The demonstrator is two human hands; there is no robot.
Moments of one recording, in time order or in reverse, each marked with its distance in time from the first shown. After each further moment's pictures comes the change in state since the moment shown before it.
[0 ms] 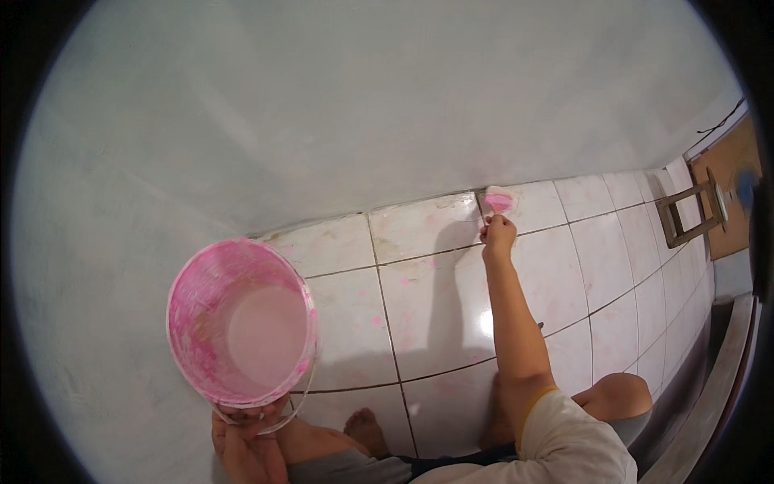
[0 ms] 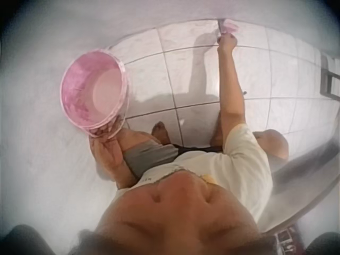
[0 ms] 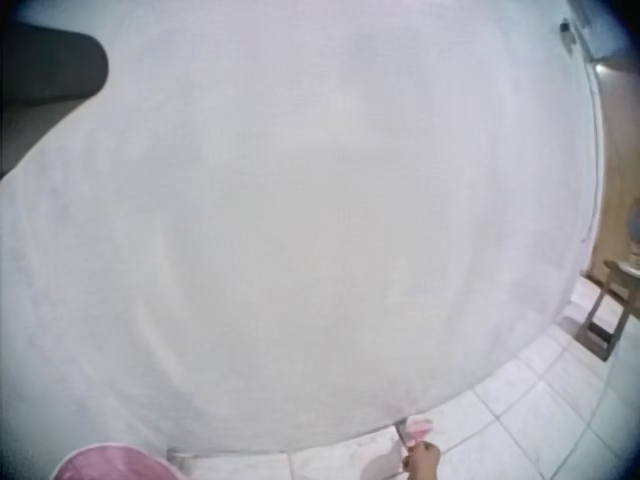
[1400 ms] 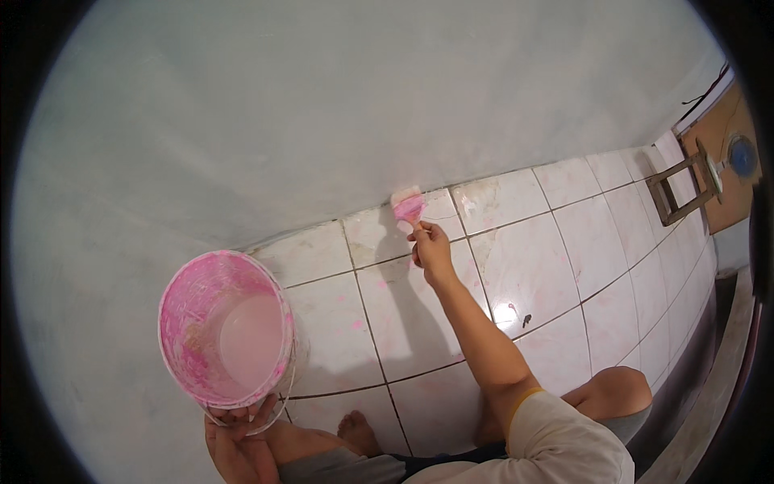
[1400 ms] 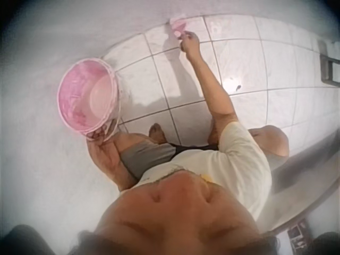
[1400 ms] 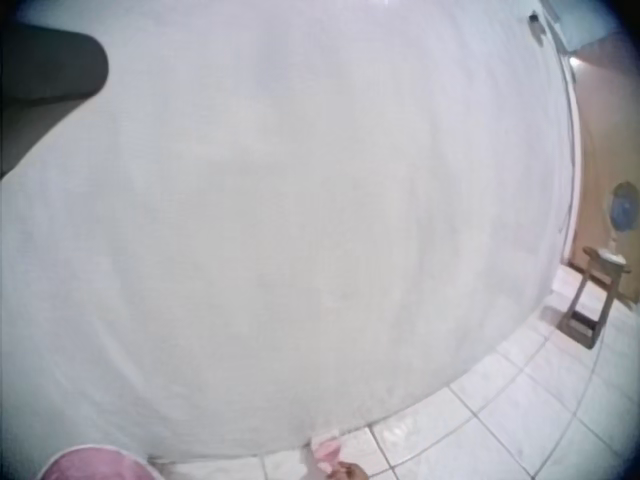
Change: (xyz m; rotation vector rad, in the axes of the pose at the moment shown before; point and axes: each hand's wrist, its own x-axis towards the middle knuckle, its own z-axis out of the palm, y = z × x) left_hand -0.008 -0.013 0.027 0.080 -0.004 0.069; right_hand -0.089 0.036 0.031 -0.045 -0.465 0.138
